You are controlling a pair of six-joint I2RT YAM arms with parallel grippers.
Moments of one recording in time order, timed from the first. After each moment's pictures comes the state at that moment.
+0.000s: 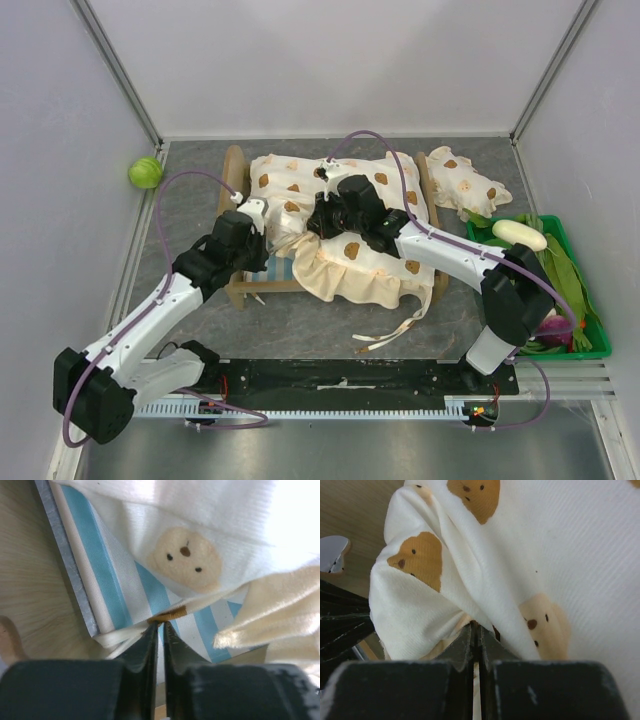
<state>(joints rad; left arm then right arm) -0.51 1.04 0.79 -0.50 -0.09 -0.25 0.76 1.66 1.21 -0.02 -0.13 0.38</state>
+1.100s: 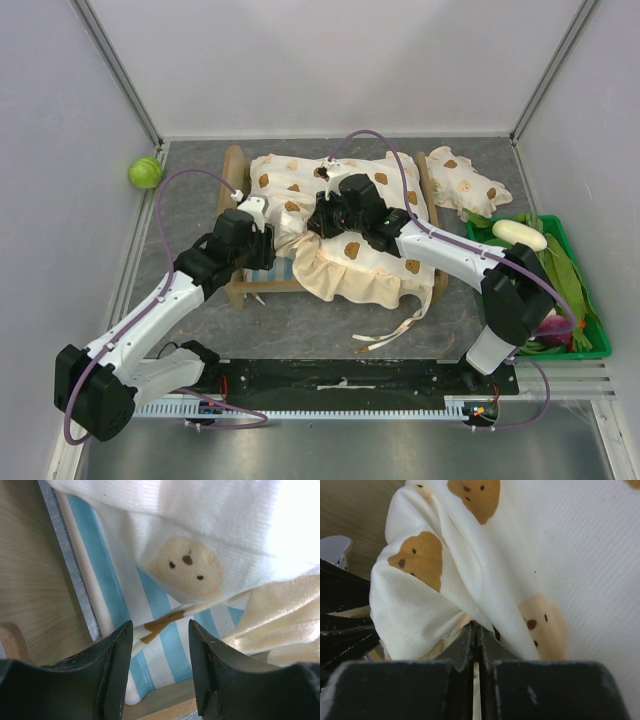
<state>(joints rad) -0.51 1.04 0.80 -0.49 -0.10 -0.25 0.75 1.66 1.21 -0.02 -0.15 0.38</state>
